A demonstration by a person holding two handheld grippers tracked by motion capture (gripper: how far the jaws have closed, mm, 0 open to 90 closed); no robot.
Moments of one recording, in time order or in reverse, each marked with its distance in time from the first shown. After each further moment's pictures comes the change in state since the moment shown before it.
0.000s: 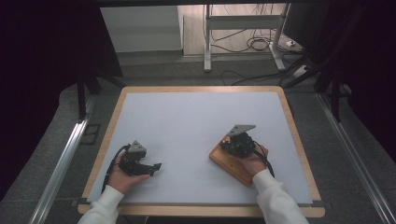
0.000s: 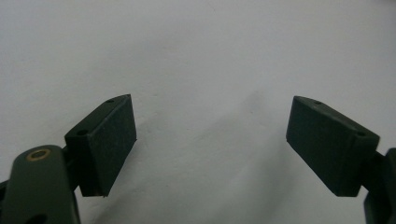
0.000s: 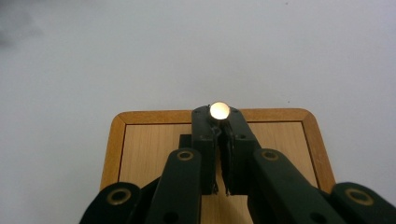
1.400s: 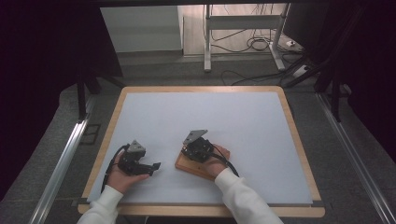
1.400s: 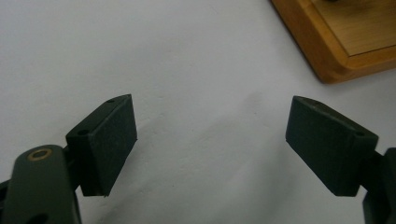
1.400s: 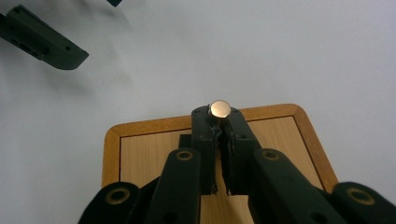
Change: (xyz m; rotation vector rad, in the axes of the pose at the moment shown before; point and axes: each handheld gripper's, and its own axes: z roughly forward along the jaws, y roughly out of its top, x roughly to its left) left arm 0.001 0.000 -0.002 -0.014 0.011 0.009; right arm 0.086 0.052 0.077 0.009 0.113 -0.165
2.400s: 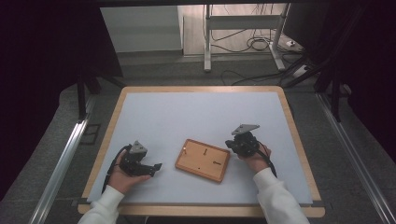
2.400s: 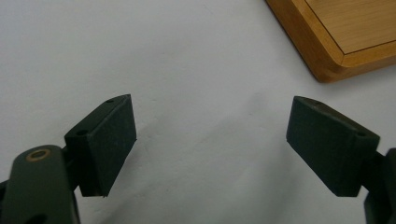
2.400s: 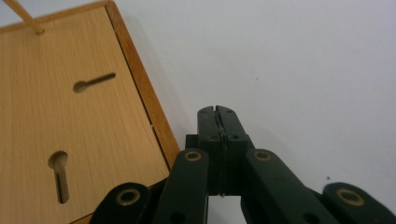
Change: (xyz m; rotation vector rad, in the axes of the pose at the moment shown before) left arm -0.005 0.001 0.002 0.005 0.010 0.026; right arm -0.081 -0.081 -0.082 0.025 -0.168 0.222
